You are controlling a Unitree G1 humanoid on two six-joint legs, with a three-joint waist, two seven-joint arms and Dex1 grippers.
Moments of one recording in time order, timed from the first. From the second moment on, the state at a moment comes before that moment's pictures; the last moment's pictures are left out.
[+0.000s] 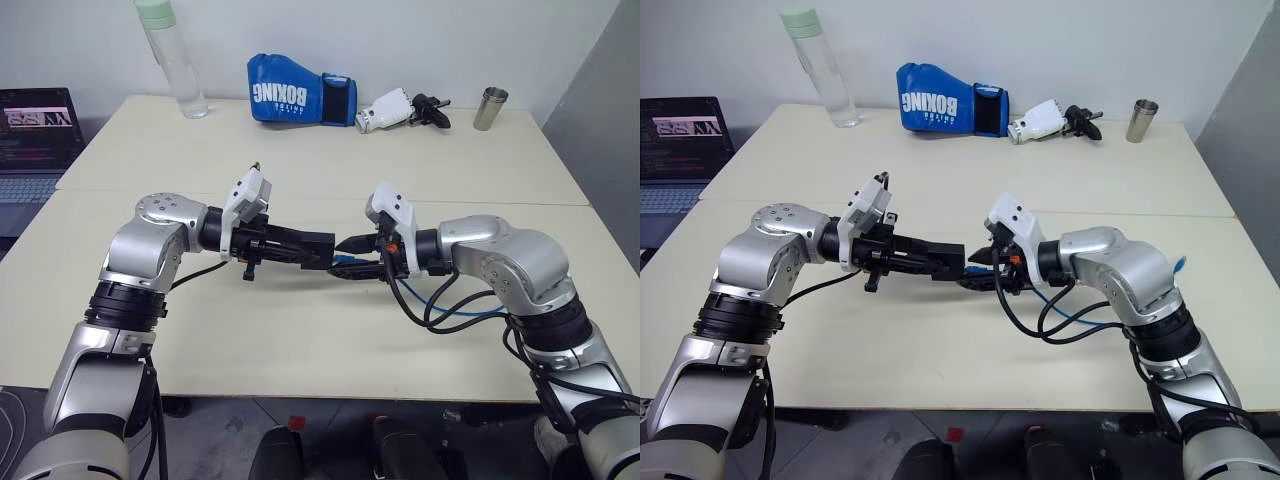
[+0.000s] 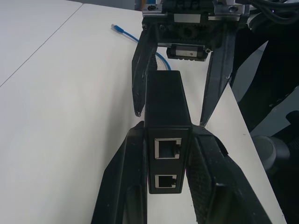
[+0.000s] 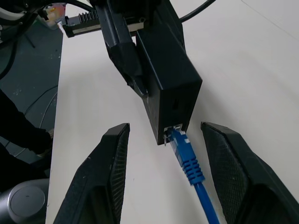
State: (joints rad) left arm -0.79 0.70 -0.14 0.24 -0.42 0.46 -1.50; right arm -0.81 -0.47 0.28 -0.19 0.52 1.01 0.86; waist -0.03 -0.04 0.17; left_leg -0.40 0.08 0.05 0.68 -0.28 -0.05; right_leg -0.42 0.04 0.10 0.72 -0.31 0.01
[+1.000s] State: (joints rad) left arm -0.79 0.72 -0.14 0.17 -0.42 0.48 -1.56; right arm -0.86 -0.53 0.32 -0.17 0.49 0.98 1.04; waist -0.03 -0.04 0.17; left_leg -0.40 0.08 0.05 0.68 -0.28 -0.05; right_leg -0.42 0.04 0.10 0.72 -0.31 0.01
